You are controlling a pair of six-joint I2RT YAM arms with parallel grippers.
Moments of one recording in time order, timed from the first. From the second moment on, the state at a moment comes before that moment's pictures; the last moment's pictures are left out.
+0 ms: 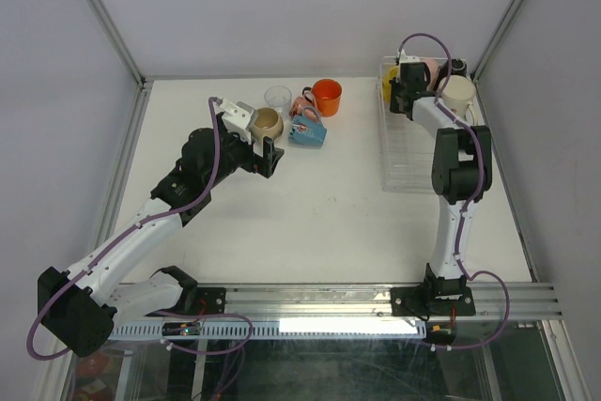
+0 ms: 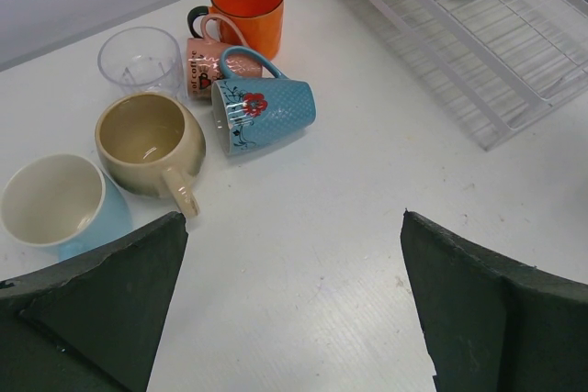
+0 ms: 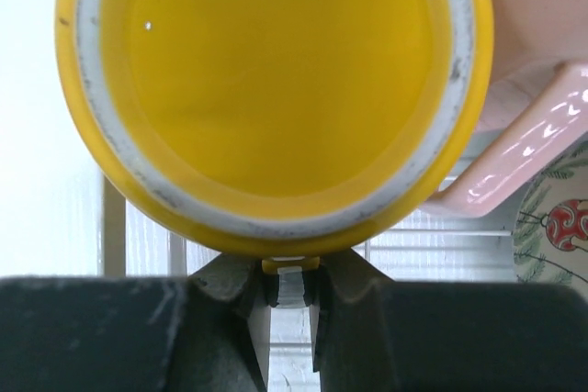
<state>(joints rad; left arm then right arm) -0.56 1.04 0.85 -0.02 0.06 -0.05 0.10 2.15 1.67 -0.21 0.13 0.03</state>
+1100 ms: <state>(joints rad) -0.56 1.04 0.85 -0.02 0.06 -0.05 0.09 2.13 1.72 -0.28 0.06 -0.05</state>
